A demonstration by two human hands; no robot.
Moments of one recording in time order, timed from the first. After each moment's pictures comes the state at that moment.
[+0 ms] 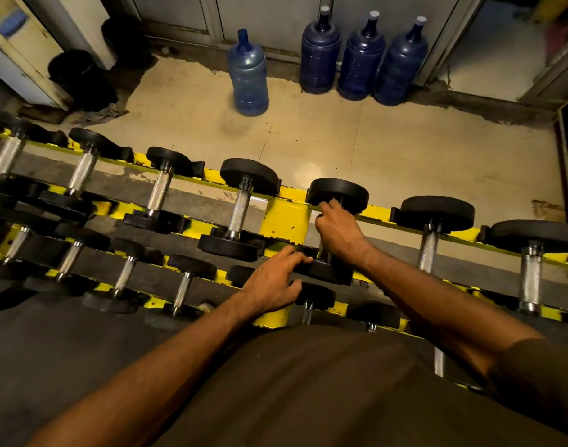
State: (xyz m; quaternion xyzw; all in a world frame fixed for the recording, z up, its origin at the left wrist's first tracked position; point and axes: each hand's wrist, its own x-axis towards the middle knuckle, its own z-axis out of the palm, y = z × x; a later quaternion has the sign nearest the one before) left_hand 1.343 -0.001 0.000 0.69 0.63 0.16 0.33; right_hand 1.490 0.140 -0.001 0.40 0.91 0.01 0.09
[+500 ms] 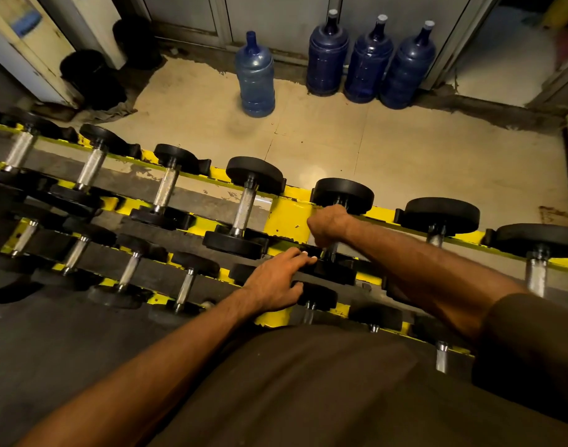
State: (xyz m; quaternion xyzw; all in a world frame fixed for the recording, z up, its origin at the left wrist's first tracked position) left_hand 1.340 -0.006 0.003 0.72 0.61 0.12 0.30; right_hand 1.452 0.156 0.023 0.32 0.88 0.00 0.34
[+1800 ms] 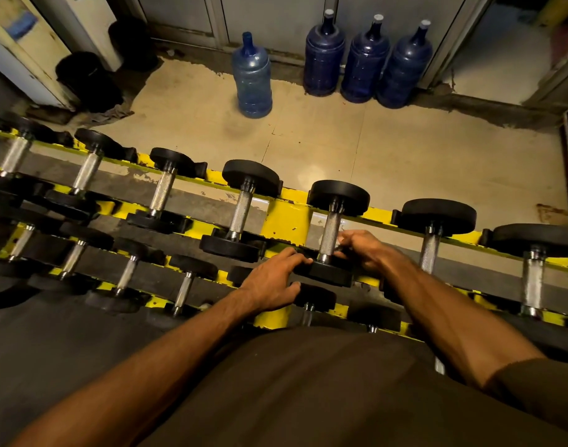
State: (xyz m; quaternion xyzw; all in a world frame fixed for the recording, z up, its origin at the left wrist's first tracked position) left_hand 1.340 0.000 0.007 0.70 0.62 0.12 0.33; right_hand 1.541 0.149 -0.029 0.60 0.31 -0.73 -0.13
